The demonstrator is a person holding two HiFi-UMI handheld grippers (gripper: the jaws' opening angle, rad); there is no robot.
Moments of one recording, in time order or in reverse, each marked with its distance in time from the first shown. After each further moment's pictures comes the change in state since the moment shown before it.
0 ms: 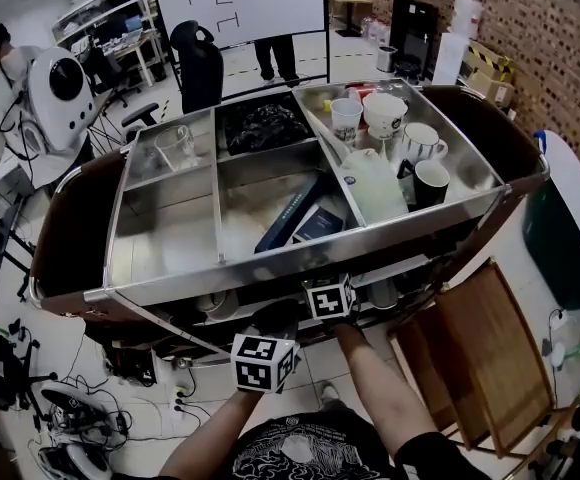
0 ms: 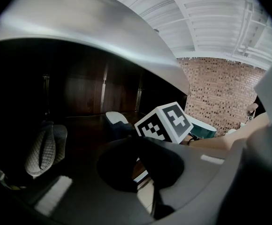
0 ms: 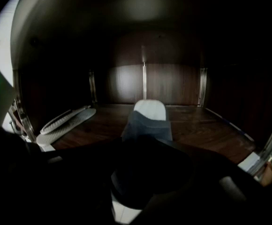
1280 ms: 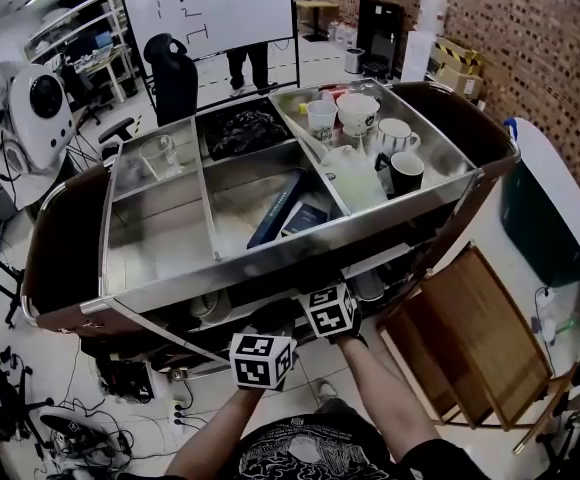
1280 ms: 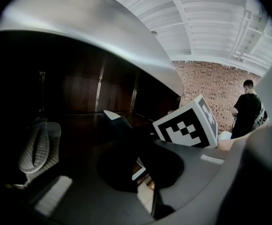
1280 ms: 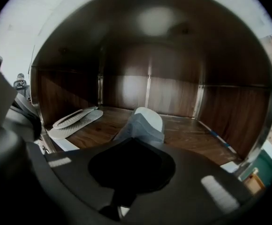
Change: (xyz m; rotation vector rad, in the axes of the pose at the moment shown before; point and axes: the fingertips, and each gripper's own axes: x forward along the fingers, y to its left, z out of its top) left arm -0.004 -0.009 -0.005 -0.007 -0.008 -0.078; right arm -0.060 0.011 0.005 -0.105 -0.055 -0.034
